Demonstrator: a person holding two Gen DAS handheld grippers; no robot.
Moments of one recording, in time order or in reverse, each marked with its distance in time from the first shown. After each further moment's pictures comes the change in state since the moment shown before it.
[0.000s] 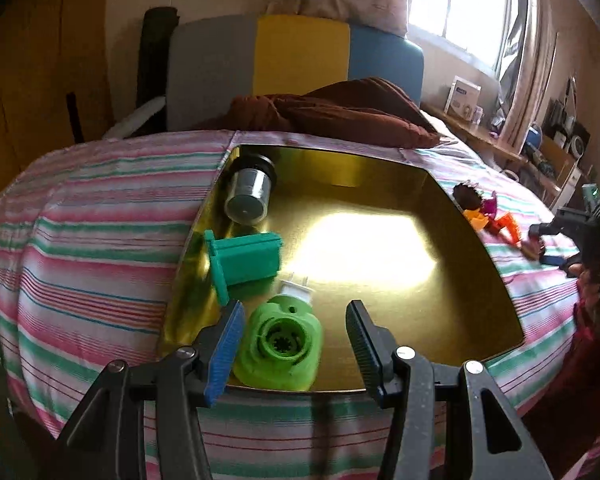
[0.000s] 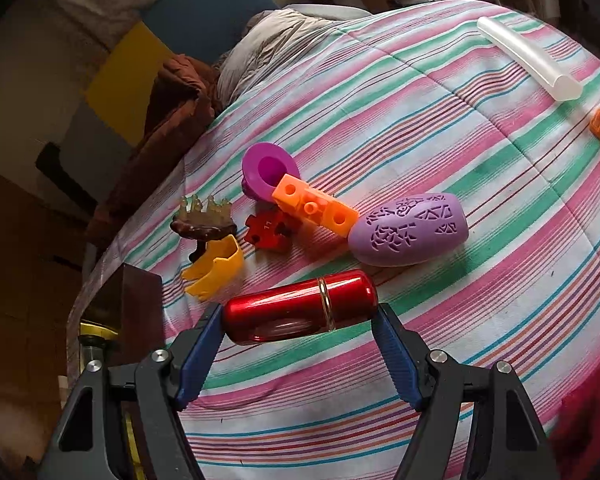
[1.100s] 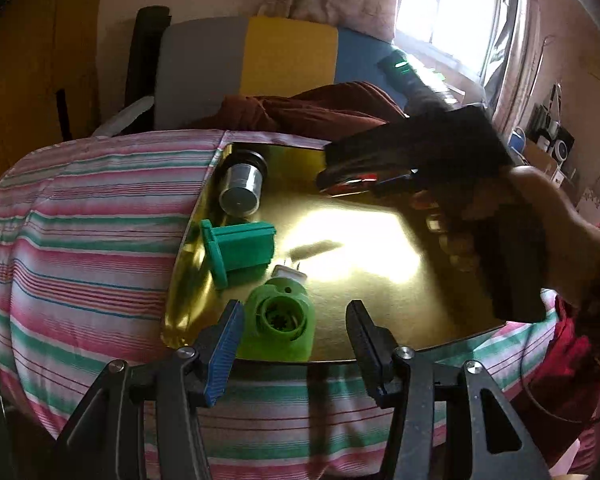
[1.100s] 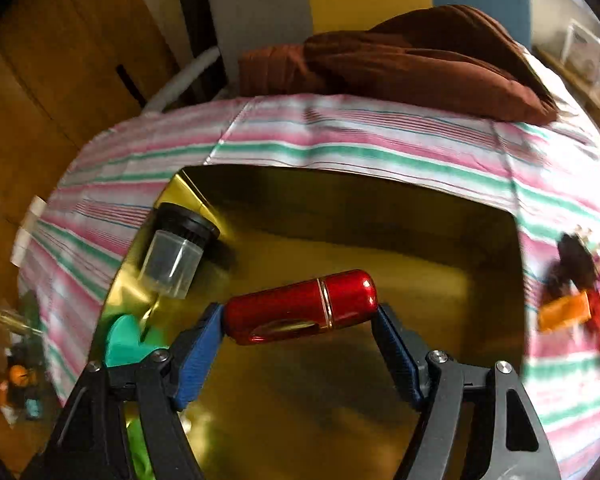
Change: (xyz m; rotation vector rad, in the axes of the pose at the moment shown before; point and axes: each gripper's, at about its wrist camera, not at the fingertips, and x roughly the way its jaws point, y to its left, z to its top) left arm -0.014 0.011 -0.016 0.003 -0.018 -0.053; right arm 0.123 0.314 -0.108 -0.675 0.153 -0.023
